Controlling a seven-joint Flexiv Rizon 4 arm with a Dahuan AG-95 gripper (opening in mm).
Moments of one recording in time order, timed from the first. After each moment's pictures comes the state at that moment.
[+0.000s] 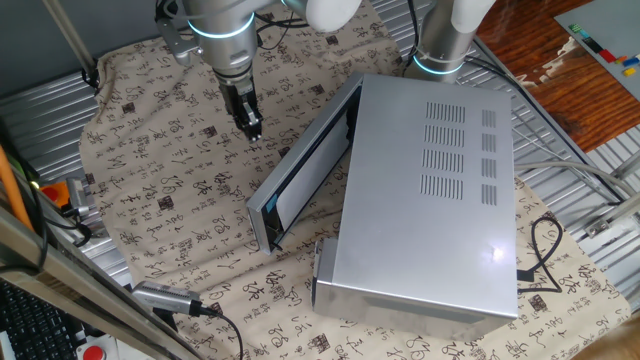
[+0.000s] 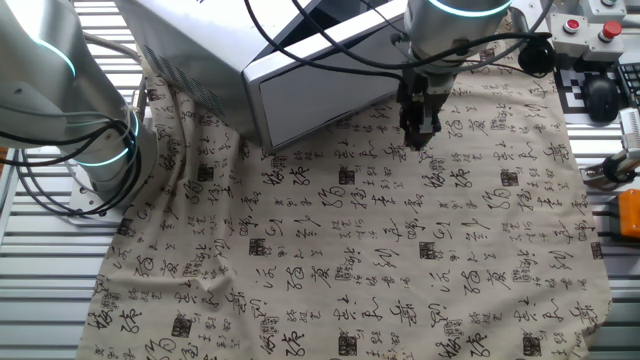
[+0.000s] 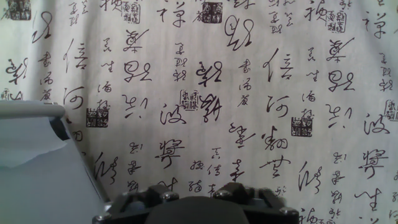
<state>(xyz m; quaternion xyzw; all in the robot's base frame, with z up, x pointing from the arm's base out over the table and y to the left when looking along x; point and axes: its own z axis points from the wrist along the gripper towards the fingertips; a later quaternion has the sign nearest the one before) 0.500 0.000 0.170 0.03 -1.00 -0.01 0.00</state>
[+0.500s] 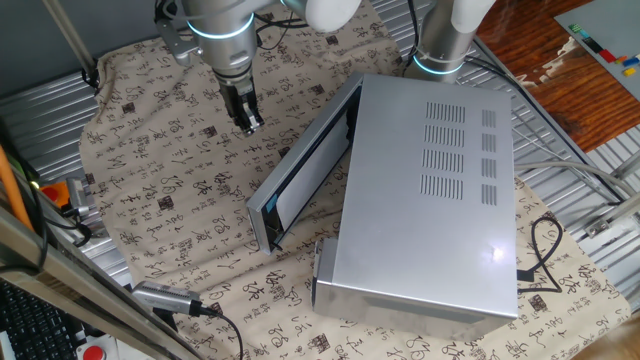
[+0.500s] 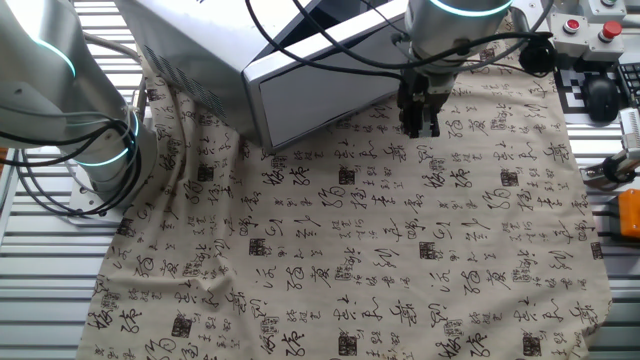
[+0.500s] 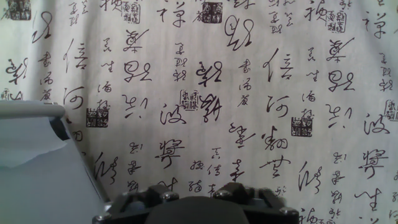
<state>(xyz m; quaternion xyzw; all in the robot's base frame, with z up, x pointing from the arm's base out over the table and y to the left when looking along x) 0.500 0.000 0.170 0.03 -1.00 -0.01 0.00</state>
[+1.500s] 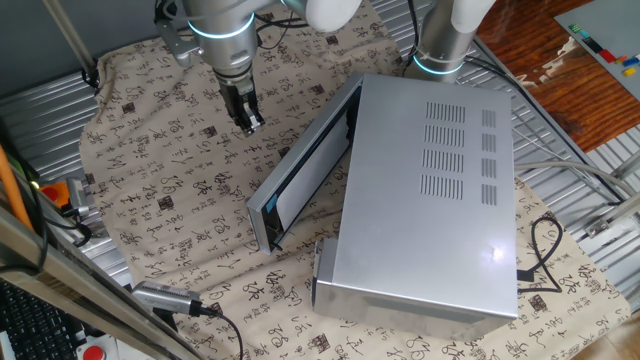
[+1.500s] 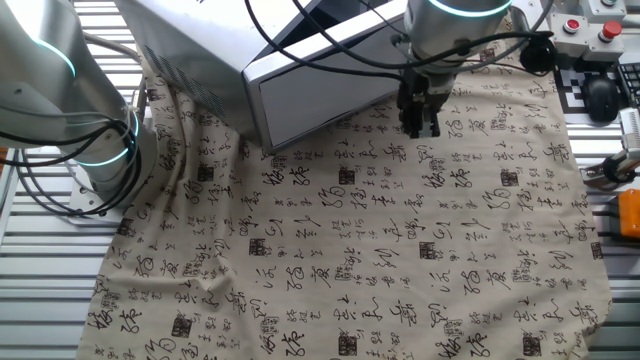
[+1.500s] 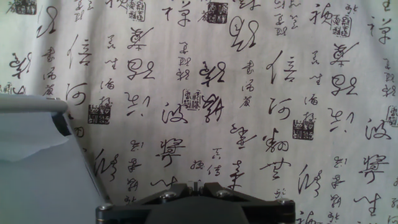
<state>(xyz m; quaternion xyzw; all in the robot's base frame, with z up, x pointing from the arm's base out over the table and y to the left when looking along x) 0.499 0.000 0.170 0.05 -1.00 -0.01 0.00</state>
